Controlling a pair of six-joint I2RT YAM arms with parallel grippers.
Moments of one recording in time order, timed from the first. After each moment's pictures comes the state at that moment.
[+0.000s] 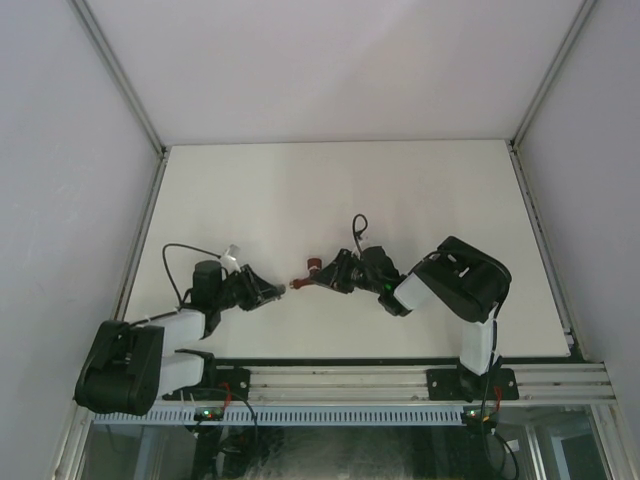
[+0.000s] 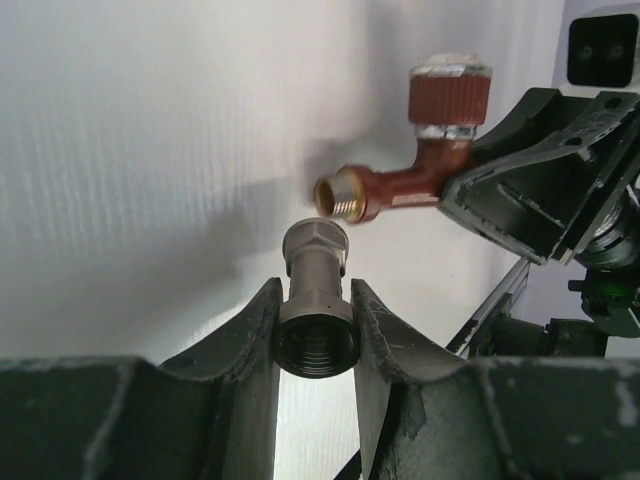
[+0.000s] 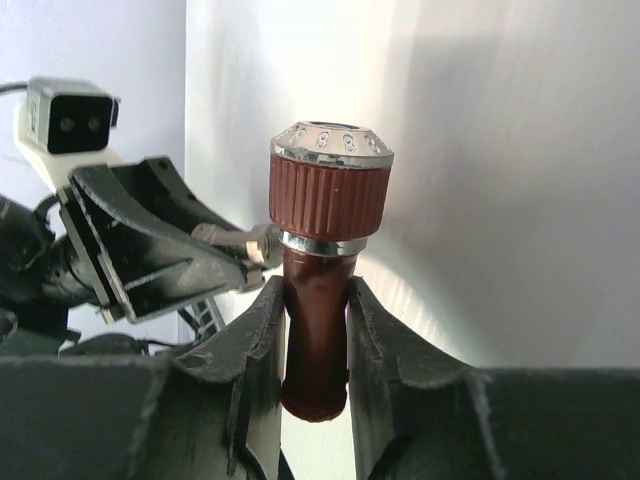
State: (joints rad) left arm -0.15 1.19 0.16 0.39 0.59 -0.79; right arm 0.76 1.92 0.59 0.95 -0.27 1.12
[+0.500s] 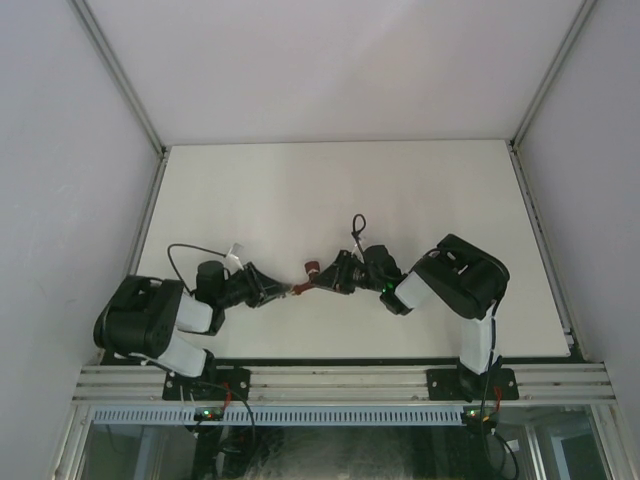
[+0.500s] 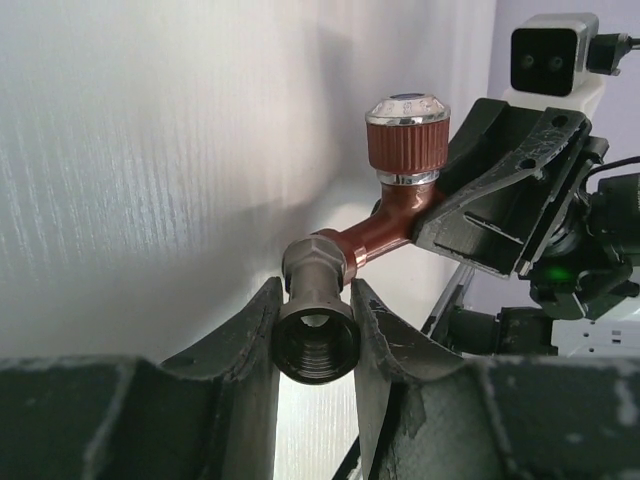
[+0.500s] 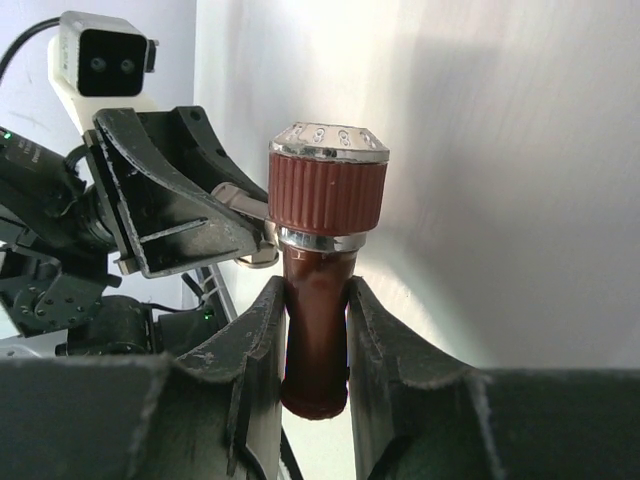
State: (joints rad) left arm -0.15 1.49 0.14 0.80 0.71 -0.90; right arm 0.74 1.94 0.59 0.98 -0.40 1.10
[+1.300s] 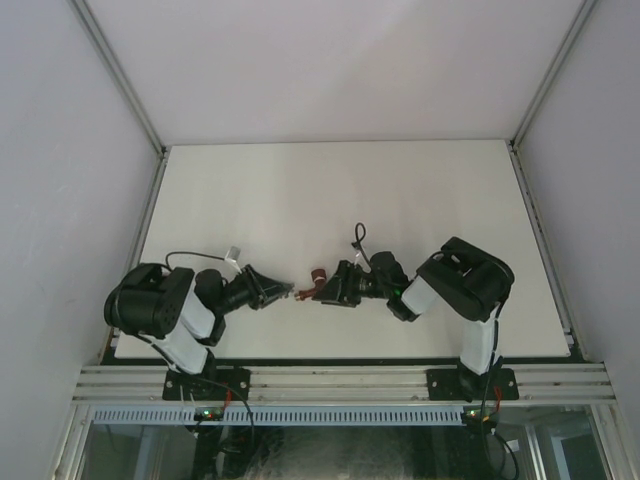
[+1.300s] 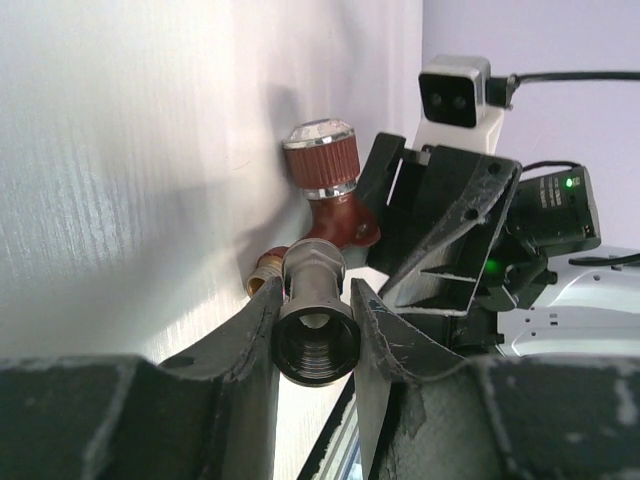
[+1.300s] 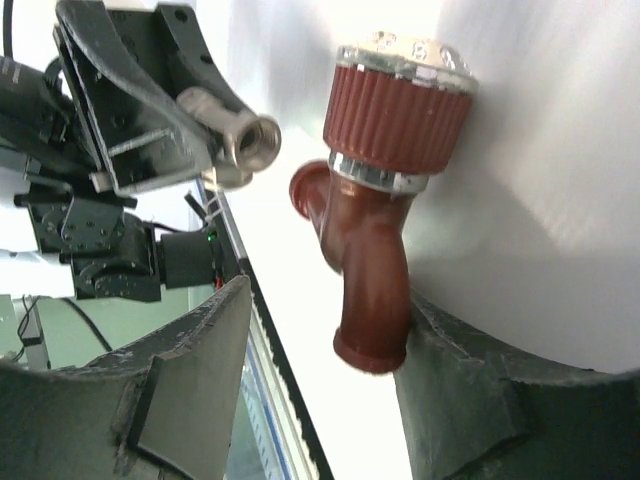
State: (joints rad) left arm -0.16 1.66 0.04 1.26 0.74 -1.09; right arm 0.72 1.94 0.53 1.00 -0.56 1.06
